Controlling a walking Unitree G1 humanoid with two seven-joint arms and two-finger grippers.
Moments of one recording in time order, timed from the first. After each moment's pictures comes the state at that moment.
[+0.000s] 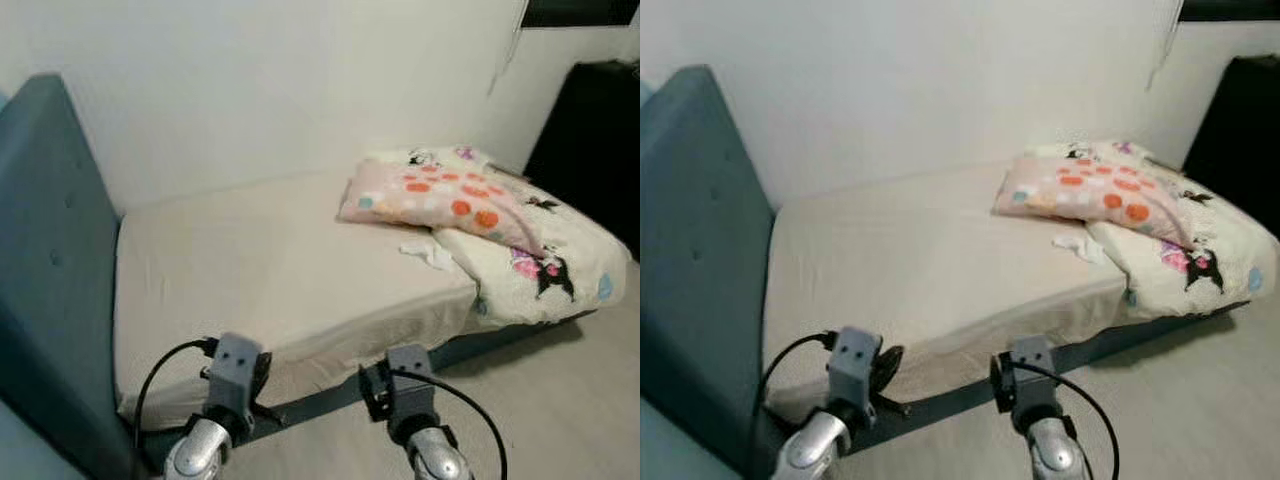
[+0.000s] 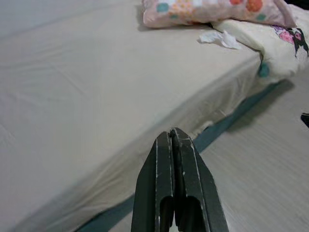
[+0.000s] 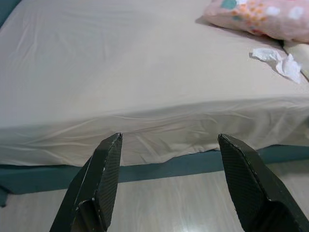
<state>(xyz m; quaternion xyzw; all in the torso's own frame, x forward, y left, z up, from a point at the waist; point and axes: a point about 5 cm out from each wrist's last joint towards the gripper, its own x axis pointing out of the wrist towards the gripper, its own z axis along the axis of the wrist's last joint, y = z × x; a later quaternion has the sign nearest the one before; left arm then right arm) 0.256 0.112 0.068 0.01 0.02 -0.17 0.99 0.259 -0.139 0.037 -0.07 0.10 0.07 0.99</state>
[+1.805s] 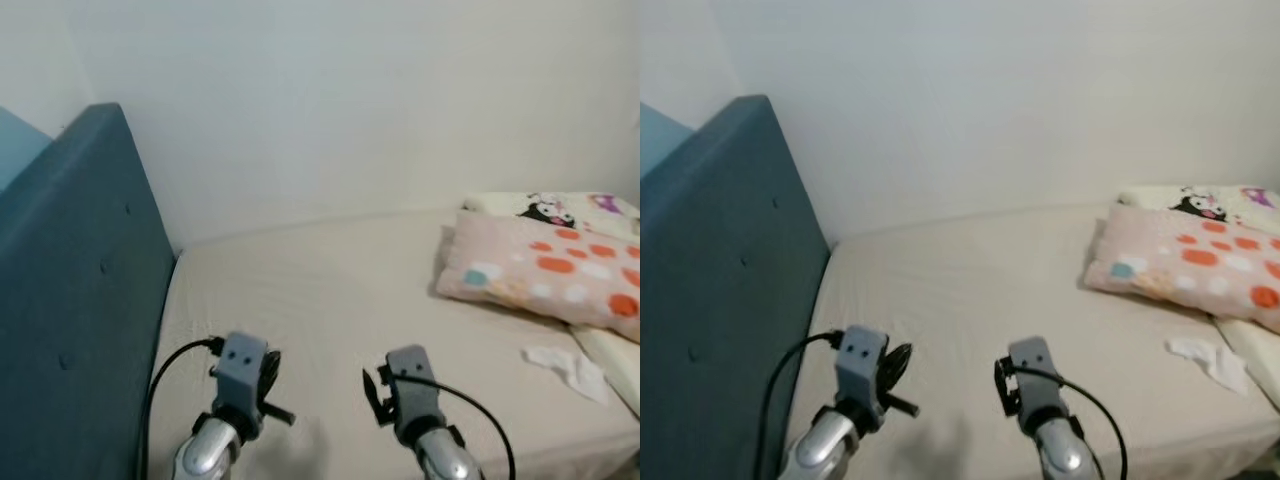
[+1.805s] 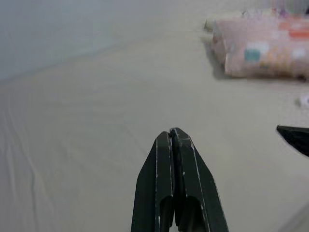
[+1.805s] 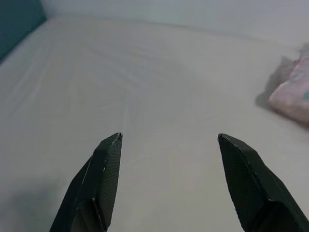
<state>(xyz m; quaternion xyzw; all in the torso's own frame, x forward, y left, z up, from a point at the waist) 0.258 0.102 0.075 -0.01 0.00 -0.18 0.98 0.262 -0.146 0.039 -0.10 0.10 0.08 0.99</state>
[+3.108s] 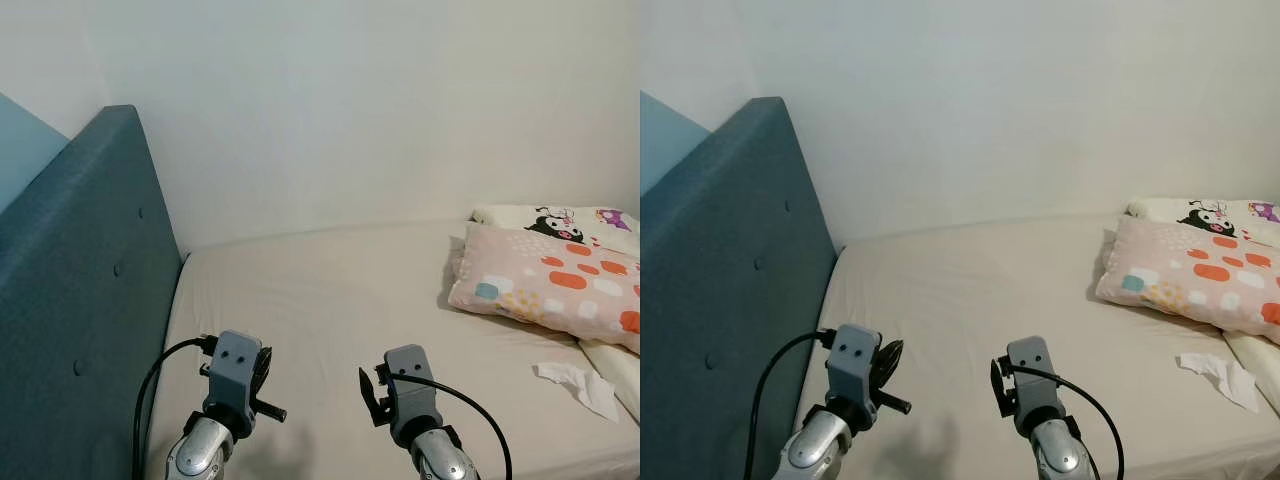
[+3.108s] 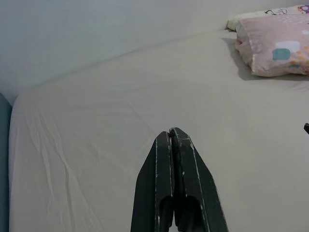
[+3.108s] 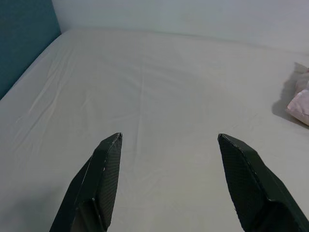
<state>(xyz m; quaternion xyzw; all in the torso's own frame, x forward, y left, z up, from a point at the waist) 0.256 0.115 0.071 0.01 0.01 -0.15 0.99 0.259 -0.138 0.036 -0.08 0.10 0.09 0.99</state>
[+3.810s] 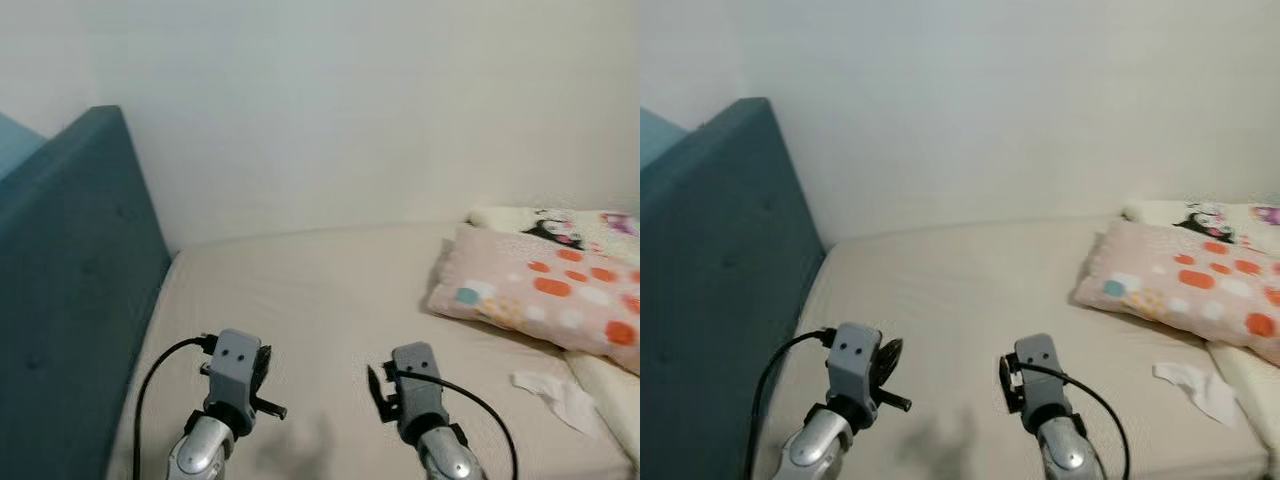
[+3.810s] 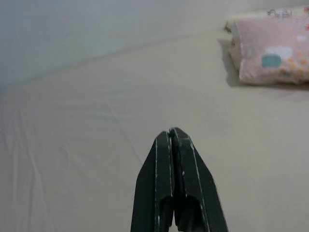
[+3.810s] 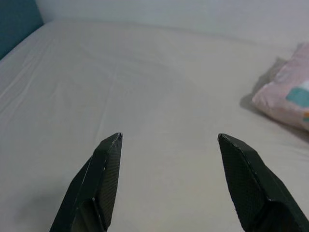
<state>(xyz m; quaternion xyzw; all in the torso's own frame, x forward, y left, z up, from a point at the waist) 0.259 0.119 0.071 0.01 0.01 -0.13 0.99 0.260 -0.134 0.037 -0.08 0.10 0.10 0.99</state>
